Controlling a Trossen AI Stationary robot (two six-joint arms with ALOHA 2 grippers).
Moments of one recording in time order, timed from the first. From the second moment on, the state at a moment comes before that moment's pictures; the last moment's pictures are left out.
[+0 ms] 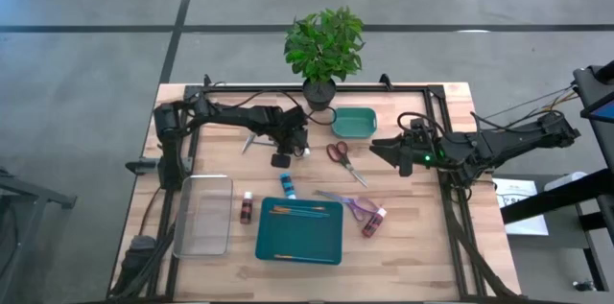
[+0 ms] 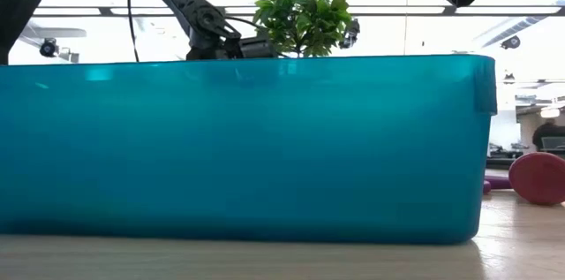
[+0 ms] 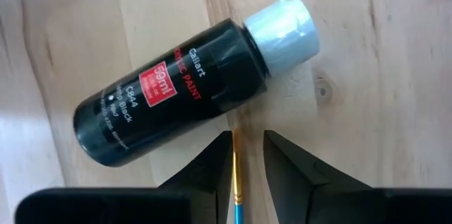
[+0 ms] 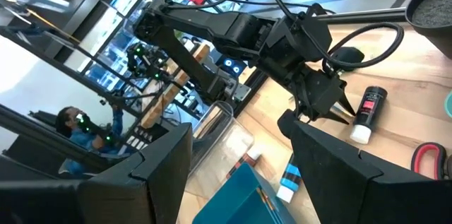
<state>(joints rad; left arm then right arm) 0.35 1.93 1.17 -0.49 0.07 0.55 0.28 0.80 0.73 -0.10 0.53 0.96</state>
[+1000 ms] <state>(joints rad) 0.38 1.97 1.18 -0.50 0.15 0.55 0.28 0.80 0.73 -0.10 0.53 0.99</state>
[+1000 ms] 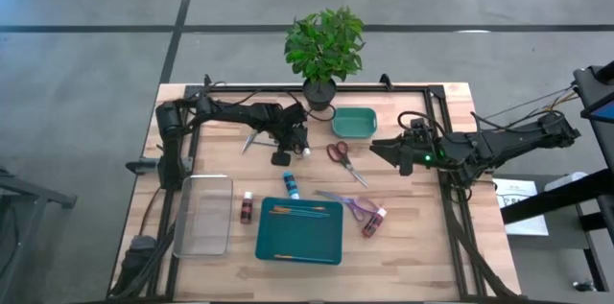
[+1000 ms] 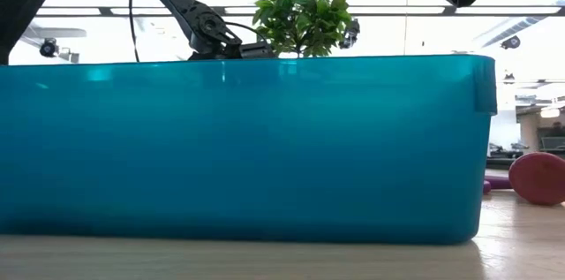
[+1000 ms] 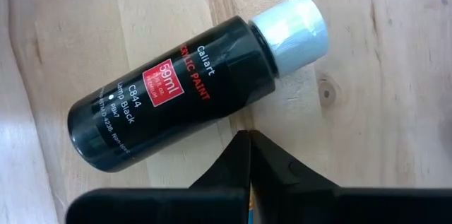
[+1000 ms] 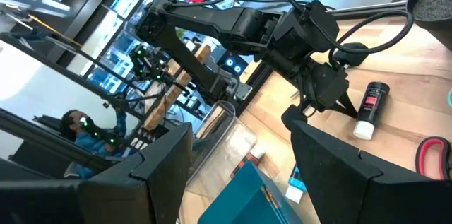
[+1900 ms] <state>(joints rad) 0.31 1.78 1.35 -0.56 0.29 0.38 0.28 0.80 0.73 -0.10 0.52 0.94</state>
